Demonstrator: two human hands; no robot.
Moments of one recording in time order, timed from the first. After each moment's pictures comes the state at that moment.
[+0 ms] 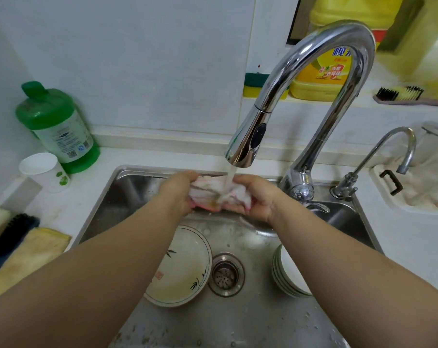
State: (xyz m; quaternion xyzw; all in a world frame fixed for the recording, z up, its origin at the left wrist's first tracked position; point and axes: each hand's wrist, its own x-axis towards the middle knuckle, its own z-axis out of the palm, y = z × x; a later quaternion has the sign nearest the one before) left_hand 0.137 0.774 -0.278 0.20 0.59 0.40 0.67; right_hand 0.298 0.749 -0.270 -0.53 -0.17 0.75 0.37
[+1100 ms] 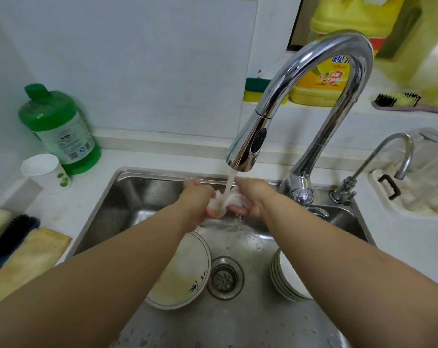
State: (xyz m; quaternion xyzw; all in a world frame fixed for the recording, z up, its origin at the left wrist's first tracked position) left_hand 0.155 0.763 -0.292 0.35 0.66 0.29 0.60; right_hand 0.283 0.761 -0.267 -0.65 -0.20 0.64 0.36
